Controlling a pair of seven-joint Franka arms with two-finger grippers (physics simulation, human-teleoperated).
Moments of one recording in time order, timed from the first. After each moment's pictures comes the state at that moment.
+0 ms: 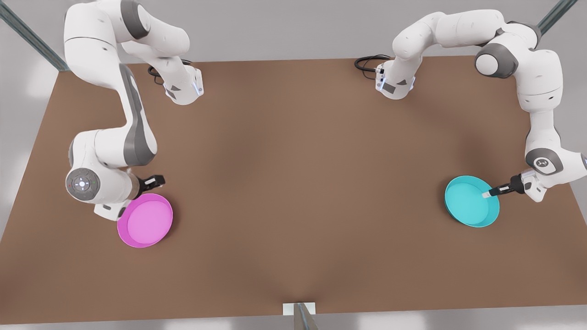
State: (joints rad) left arm 0.62 0.81 -0.02 -1.55 -0.47 2.08 0.66; right arm -0.01 0.44 0.12 -1.43 -0.13 1.59 -0.26
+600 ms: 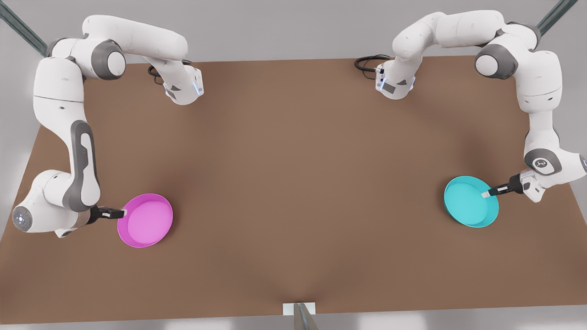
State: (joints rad) left arm 0.62 0.81 -0.02 -1.55 -0.47 2.08 0.66; right arm -0.36 0.71 0.12 -1.41 0.02 1.82 -0.10
